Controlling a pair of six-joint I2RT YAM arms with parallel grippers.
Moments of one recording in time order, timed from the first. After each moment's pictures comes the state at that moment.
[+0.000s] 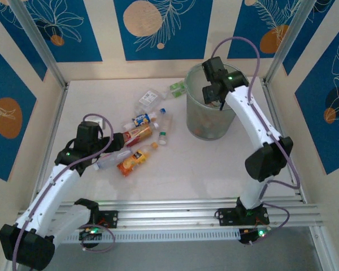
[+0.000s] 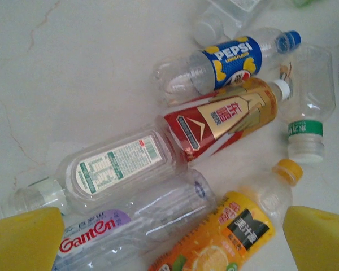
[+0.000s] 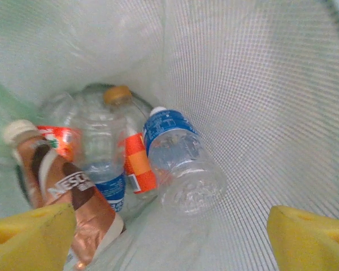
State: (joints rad) left arm -0.29 0.91 0.81 -0.67 -0.04 -0.36; right arm 0.40 1.74 1.94 -1.20 0.49 0.14
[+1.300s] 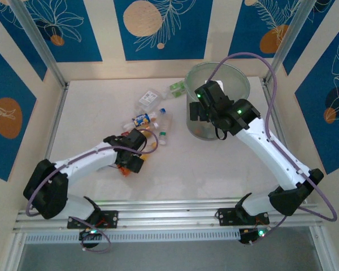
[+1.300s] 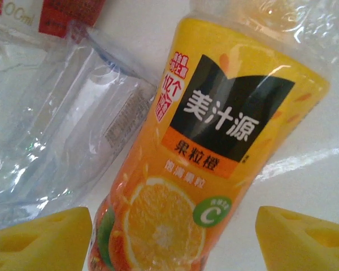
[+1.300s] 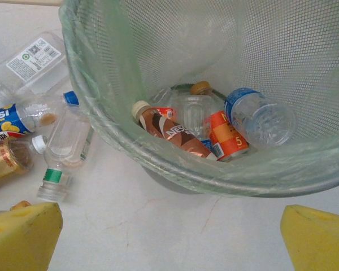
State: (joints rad) left arm -0.69 1.42 0.89 -0.85 -0.22 -0.23; right arm 0.68 1.39 1.65 -1.14 0.50 0.45
